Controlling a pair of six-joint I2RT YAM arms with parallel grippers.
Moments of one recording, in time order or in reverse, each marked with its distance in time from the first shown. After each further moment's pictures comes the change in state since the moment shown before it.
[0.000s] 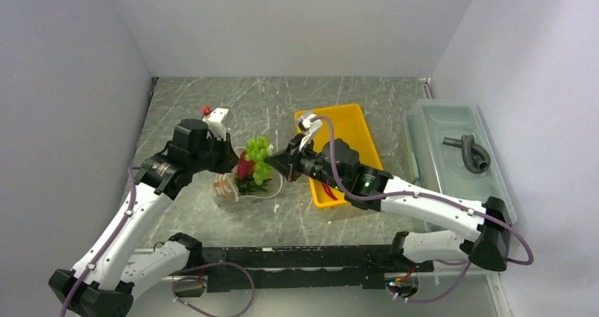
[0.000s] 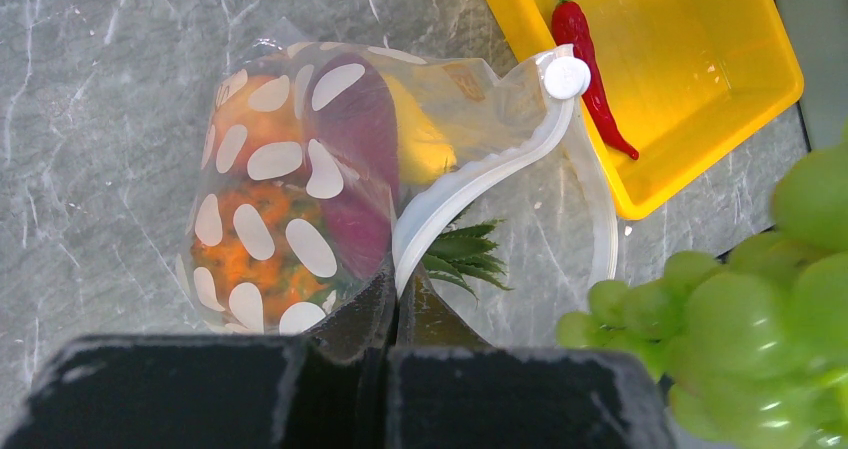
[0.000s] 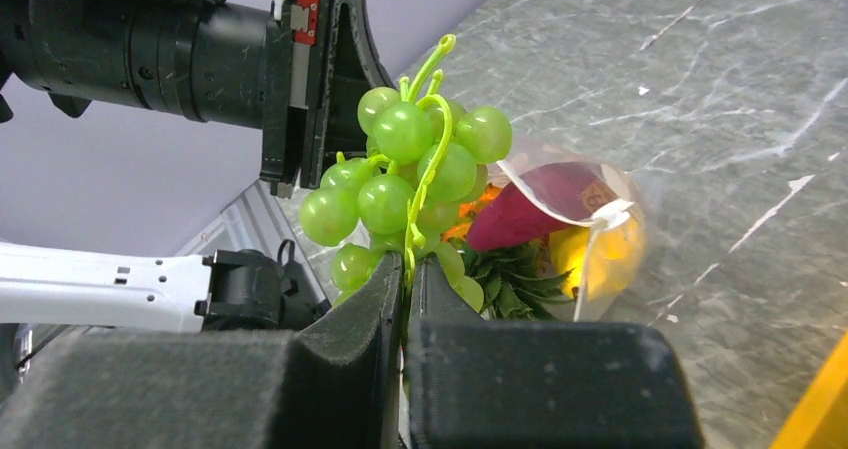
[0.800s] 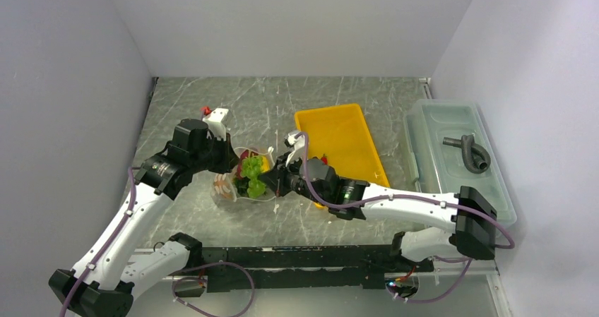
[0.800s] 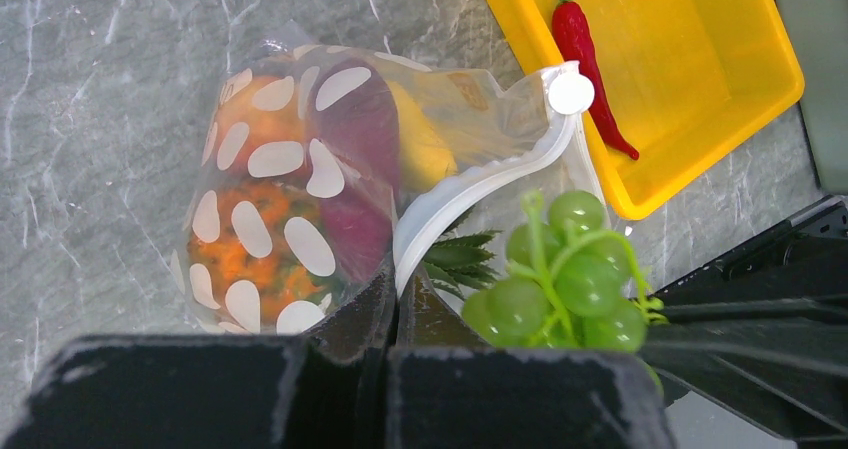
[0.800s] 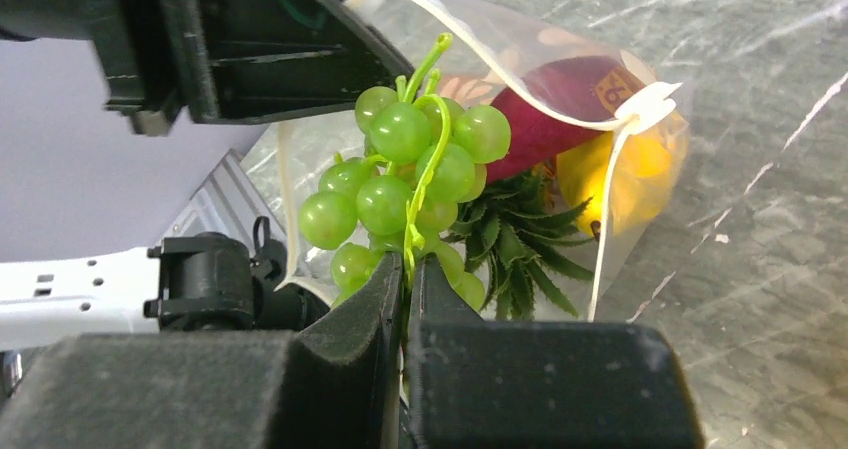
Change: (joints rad) left arm 0.000 0.000 0.000 0.000 -0.001 0.000; right arm 0.112 0.126 -0.089 0.102 0.148 0.122
